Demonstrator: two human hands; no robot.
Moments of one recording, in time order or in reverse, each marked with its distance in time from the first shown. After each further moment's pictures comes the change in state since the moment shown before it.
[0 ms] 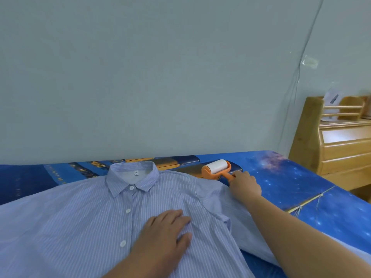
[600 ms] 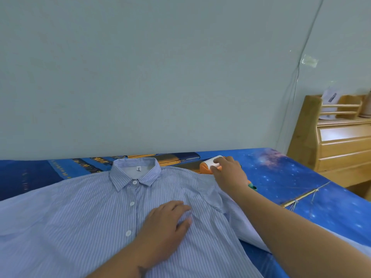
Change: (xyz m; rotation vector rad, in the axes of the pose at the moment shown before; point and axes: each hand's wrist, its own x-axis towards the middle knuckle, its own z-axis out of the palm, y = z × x) left_hand -0.005 0.004 -0.012 -0.099 0.041 0.004; right_hand -0.028 -0.039 -0.013 0.155 0.115 -0.264
